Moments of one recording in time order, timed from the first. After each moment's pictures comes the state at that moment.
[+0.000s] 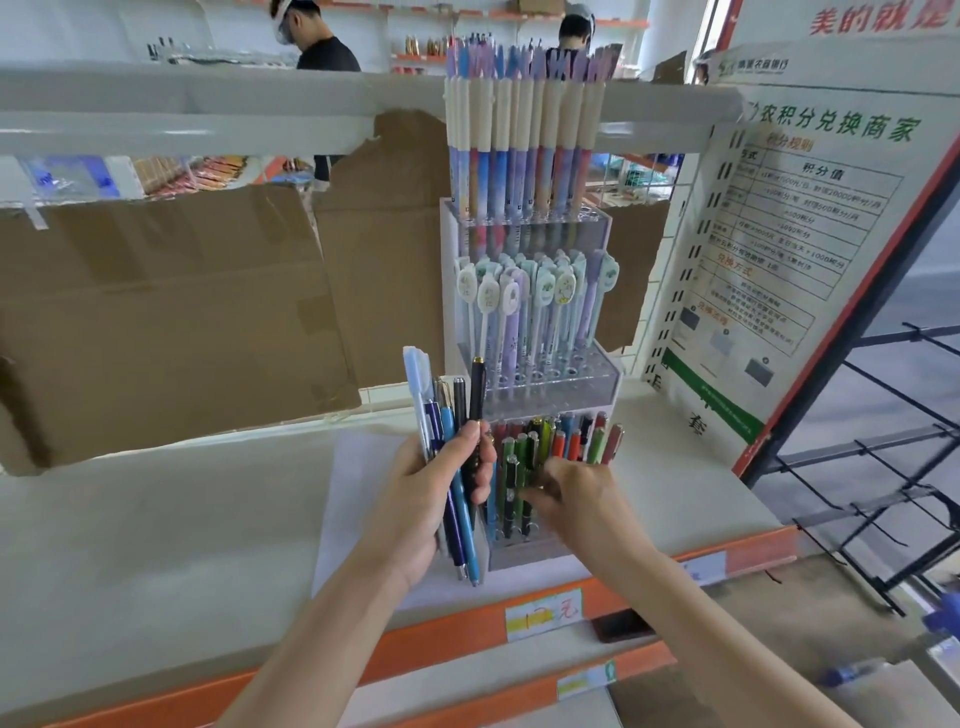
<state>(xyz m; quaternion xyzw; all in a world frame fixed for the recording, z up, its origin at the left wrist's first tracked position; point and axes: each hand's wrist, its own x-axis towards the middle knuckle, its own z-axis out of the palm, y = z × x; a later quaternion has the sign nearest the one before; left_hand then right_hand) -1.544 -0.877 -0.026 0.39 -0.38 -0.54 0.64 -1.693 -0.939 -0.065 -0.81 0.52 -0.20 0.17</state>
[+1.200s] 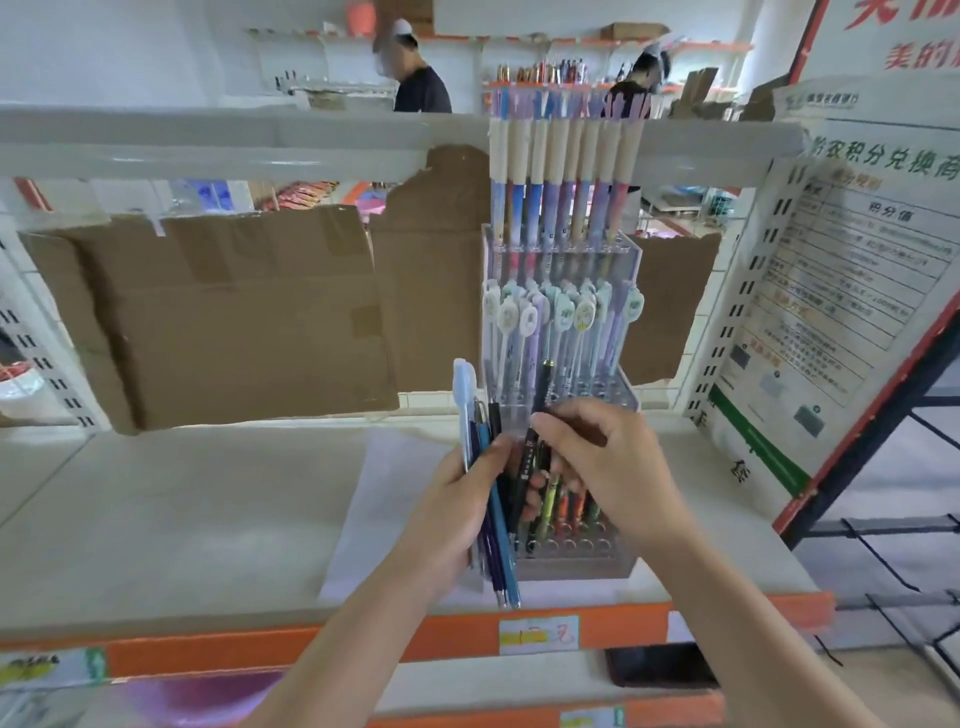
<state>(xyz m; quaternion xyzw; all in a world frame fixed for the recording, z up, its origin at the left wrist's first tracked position) -1.583 -0.869 -0.009 0.49 -0.33 -0.49 0.64 -1.705 -0.936 0.019 -0.73 0.35 -0.39 0.44</state>
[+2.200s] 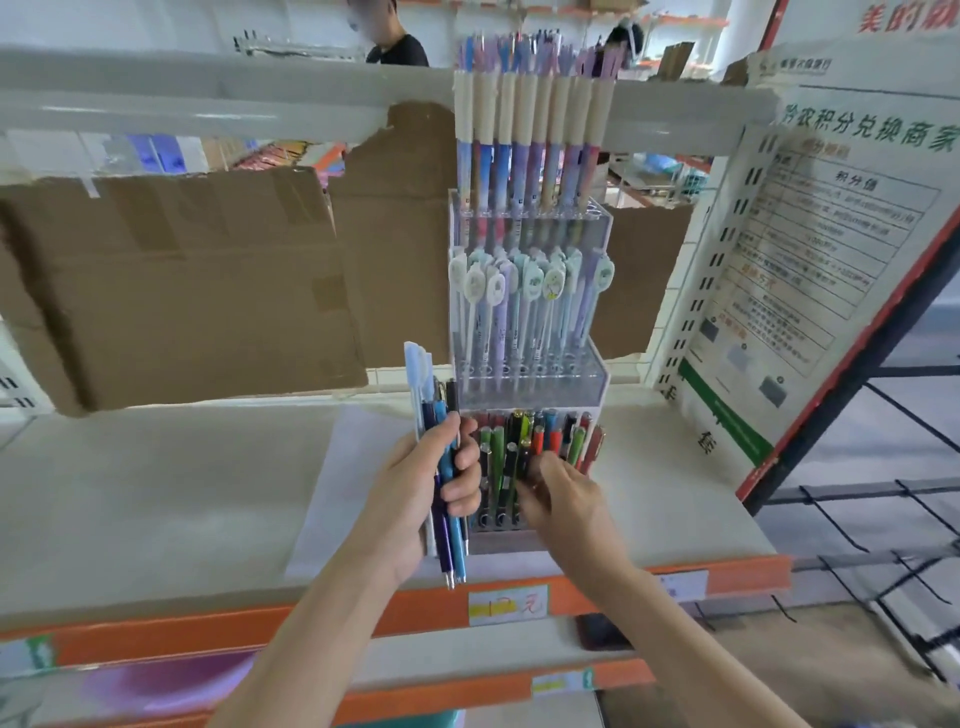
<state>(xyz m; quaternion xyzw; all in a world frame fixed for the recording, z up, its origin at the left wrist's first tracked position) -1.576 -0.870 -0.022 0.38 -0.27 -0.58 0.67 -1.717 -0.939 -0.080 -0.83 0.43 -0.28 0.22</state>
